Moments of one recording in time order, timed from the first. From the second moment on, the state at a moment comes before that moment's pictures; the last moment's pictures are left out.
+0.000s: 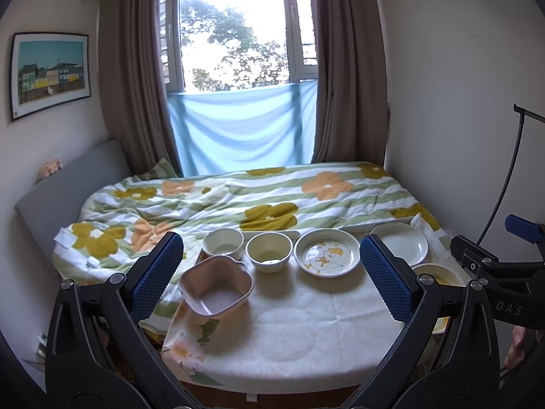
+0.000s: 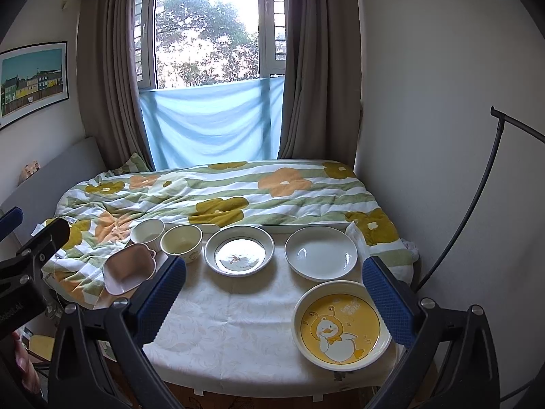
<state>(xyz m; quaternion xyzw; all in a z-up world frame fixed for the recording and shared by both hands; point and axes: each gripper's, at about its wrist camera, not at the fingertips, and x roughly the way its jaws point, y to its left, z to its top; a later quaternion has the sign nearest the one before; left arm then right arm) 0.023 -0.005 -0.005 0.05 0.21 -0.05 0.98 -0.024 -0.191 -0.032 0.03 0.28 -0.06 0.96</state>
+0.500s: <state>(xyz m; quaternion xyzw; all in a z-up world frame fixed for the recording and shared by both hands) 0.095 -0.072 -0.068 0.10 0.32 -0.24 0.91 -0.035 -0.254 -0.094 0.12 0.38 -0.16 0.90</state>
